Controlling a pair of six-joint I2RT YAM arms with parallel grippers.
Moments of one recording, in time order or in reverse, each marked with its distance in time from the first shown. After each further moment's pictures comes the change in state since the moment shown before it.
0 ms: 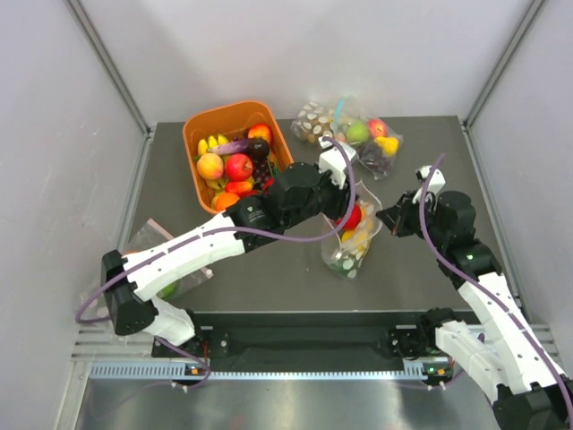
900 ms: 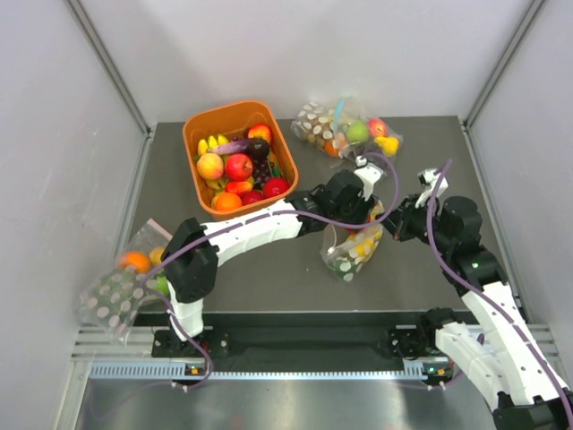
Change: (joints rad) left arm 0.047 0.409 0.136 -0.098 0.049 -0.043; right arm 0.000 -0.068 -0.004 -0.019 -0.051 0.005
